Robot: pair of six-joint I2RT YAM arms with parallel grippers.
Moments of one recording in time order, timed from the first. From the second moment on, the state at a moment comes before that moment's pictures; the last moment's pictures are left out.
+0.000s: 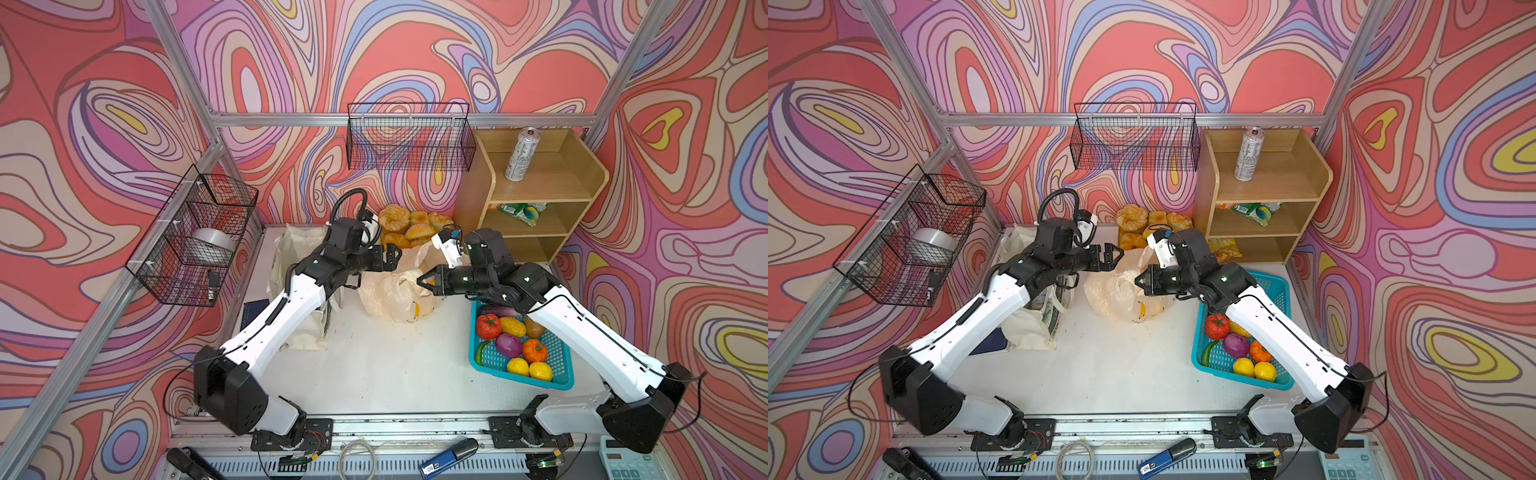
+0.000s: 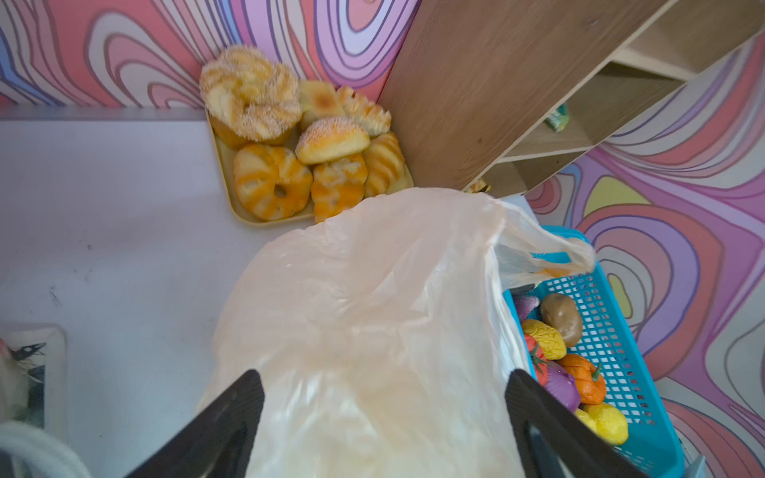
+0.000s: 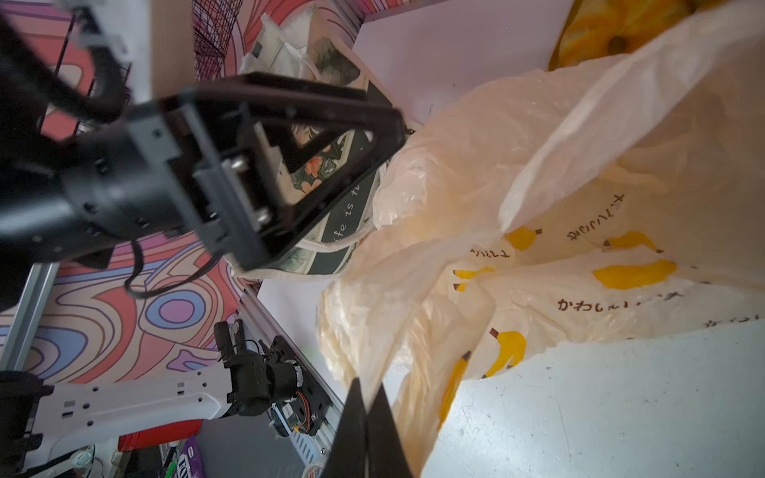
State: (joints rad) left arm -0.50 1.41 1.35 -0.46 0.18 -0.40; right arm 0.63 1.36 1.44 -0.70 -0.37 0.56
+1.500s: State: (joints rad) left arm -0.76 1.23 0.93 0.11 0.16 0.12; right arm 0.63 1.44 1.60 -0.78 -0.36 0.53
